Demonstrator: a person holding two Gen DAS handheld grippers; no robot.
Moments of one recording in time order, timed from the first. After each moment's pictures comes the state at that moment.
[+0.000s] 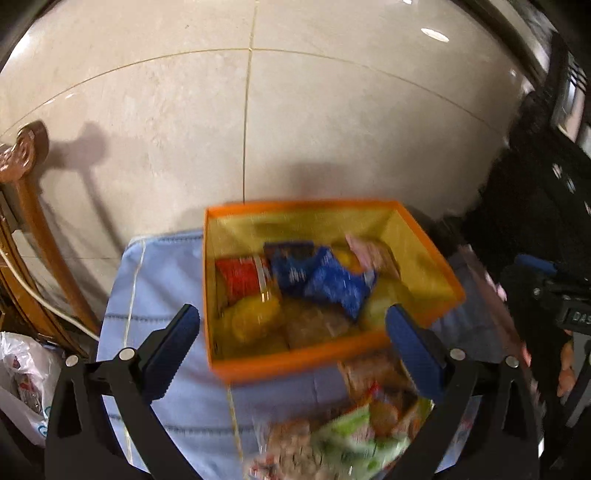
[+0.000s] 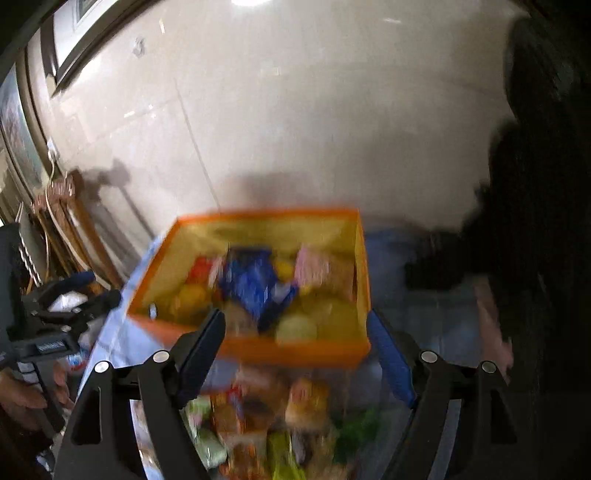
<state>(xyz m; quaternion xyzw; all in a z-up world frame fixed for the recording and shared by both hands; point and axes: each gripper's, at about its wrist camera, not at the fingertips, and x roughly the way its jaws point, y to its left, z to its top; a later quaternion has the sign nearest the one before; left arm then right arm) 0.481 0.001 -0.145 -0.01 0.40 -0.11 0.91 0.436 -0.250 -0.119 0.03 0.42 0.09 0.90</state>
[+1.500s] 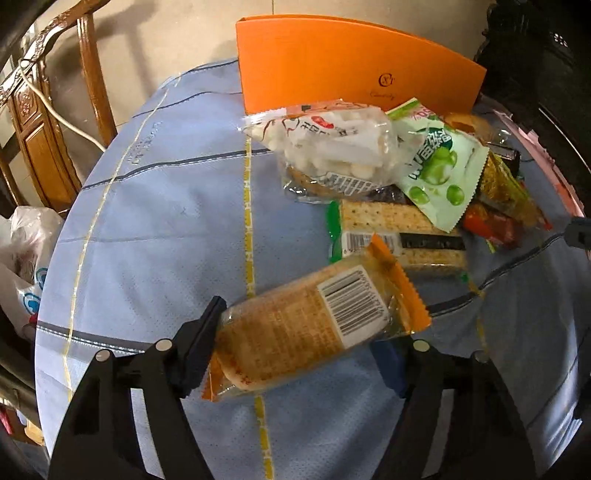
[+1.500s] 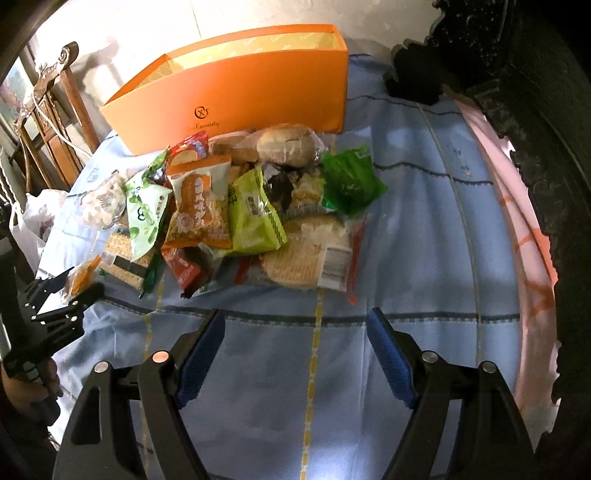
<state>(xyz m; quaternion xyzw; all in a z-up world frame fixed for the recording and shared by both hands) 0.301 0.012 -0.326 0.03 0.51 -0.04 0.86 0.281 -0.260 -0.264 0.01 0.55 0.06 0.83</state>
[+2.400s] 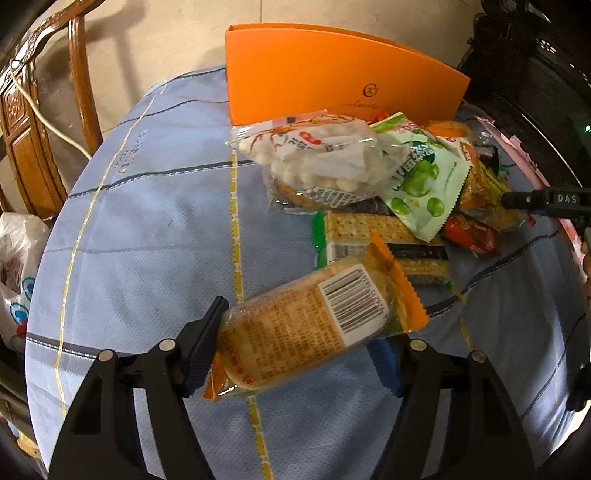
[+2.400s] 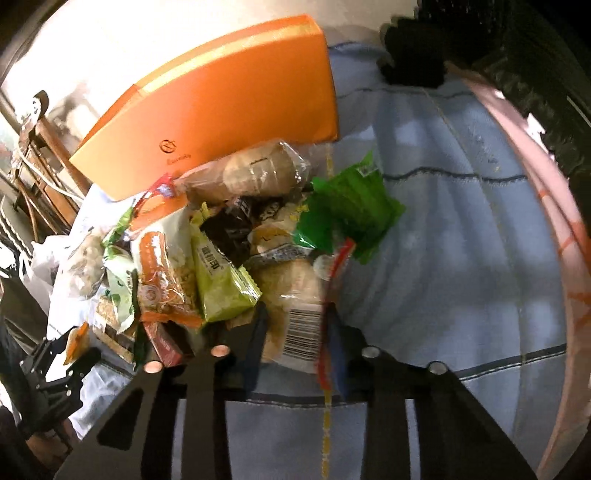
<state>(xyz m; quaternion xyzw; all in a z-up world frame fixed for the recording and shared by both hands) 0.300 0.014 -0.321 0.02 0.49 -0.08 0.87 0.336 -0.267 -0.289 0.09 0.54 0.07 0.83</state>
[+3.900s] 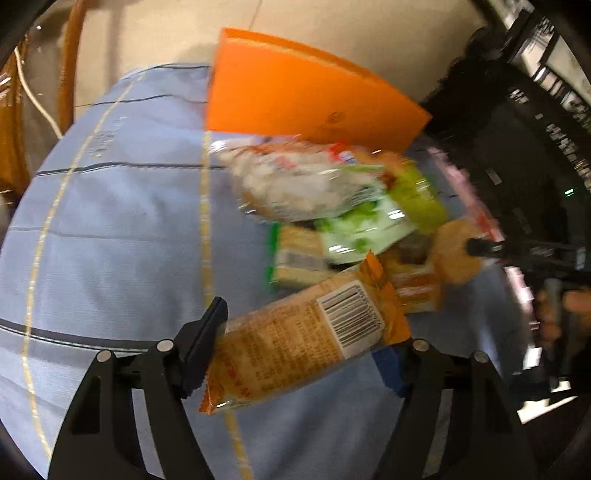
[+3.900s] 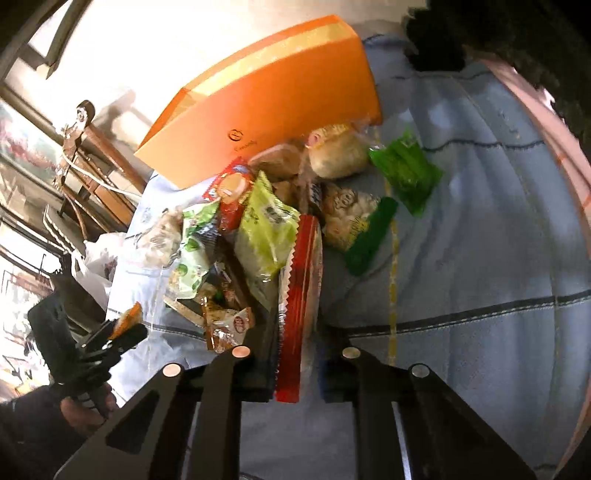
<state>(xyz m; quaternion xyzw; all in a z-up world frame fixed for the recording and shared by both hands) 0.293 0.040 -0.294 -0.10 0.48 -0.19 0.85 0.288 -0.262 -0.261 0.16 0.54 0.15 0.81</state>
